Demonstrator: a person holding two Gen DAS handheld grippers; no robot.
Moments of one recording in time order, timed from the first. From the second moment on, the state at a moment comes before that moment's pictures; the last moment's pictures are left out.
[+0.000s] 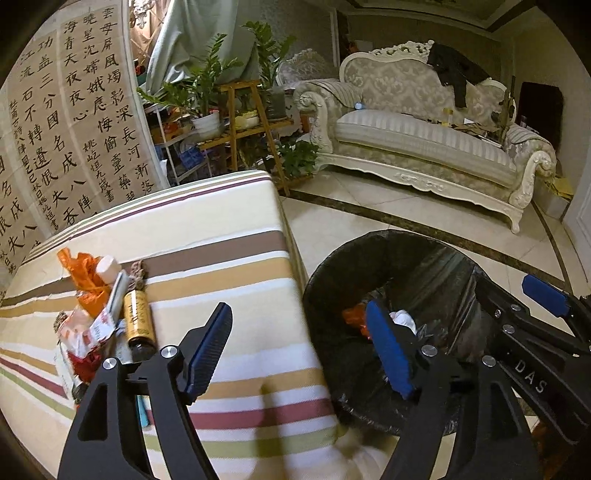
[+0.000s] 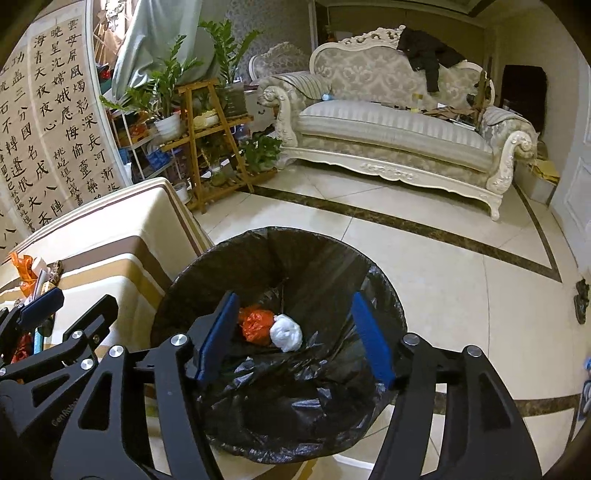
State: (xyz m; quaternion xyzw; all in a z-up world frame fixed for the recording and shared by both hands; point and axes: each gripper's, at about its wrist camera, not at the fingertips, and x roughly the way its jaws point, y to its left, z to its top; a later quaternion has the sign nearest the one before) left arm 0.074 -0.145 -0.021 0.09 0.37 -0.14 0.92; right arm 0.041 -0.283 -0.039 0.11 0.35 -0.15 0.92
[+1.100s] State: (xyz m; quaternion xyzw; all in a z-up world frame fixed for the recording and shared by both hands) left arm 0.029 0.030 -0.023 0.03 0.39 0.00 0.92; right arm 0.026 -0.144 -0.026 0.05 0.37 -0.02 0.93
